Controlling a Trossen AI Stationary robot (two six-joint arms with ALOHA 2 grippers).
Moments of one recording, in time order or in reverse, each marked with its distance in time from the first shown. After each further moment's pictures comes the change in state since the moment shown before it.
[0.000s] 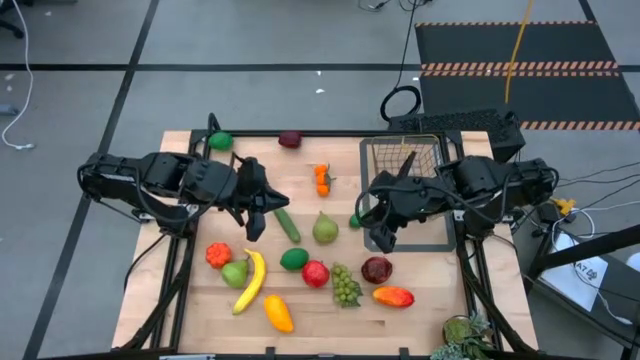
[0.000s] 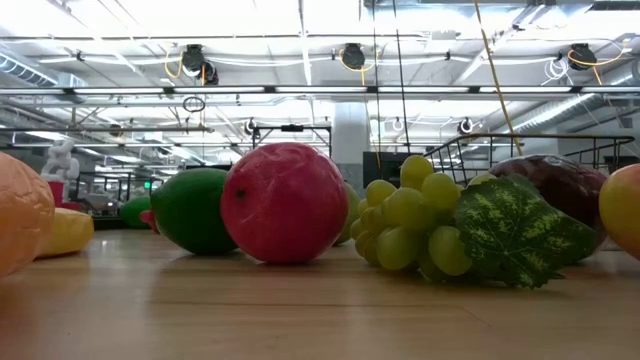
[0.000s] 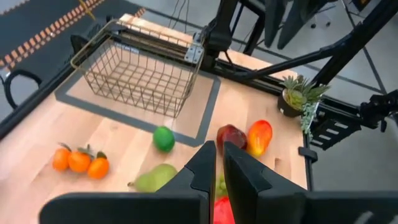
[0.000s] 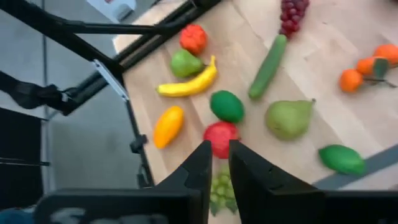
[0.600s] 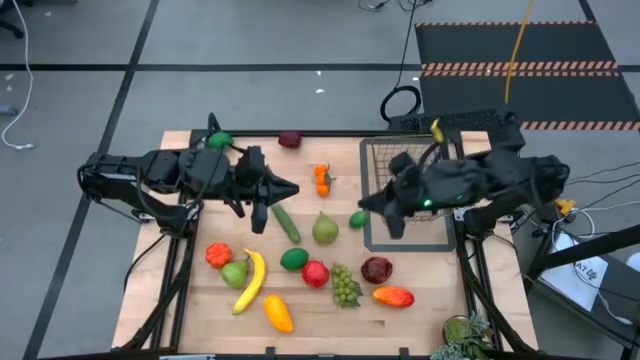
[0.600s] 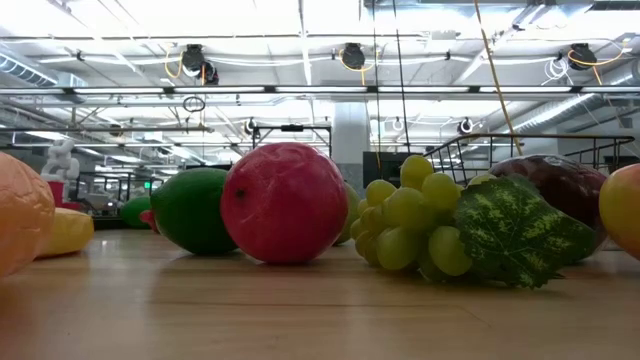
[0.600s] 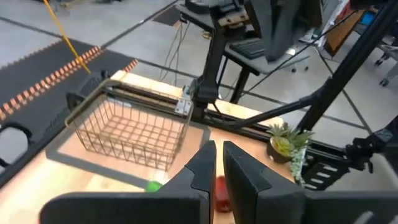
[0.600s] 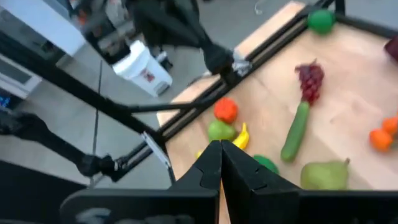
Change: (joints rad) left arm 0.030 0.000 0.000 0.222 -0.003 0.104; right arm 0.026 -0.071 0.000 0.224 0.135 0.064
